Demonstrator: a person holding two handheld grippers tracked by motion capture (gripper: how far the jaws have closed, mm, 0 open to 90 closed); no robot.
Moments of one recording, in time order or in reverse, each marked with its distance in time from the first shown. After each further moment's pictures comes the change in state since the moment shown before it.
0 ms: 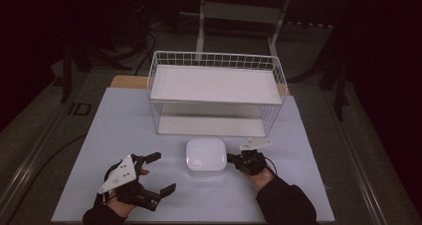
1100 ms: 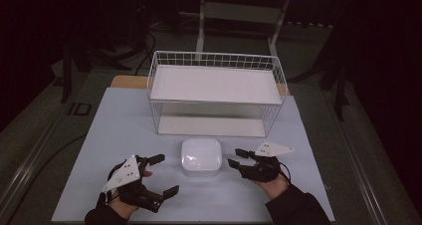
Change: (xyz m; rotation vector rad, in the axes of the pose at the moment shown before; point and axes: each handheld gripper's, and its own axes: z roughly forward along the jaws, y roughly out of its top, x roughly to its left) left arm -0.005 0.003 0.006 0.021 -0.032 -0.035; right arm 0.023 0.011 -0.061 -0.189 0.057 -0.044
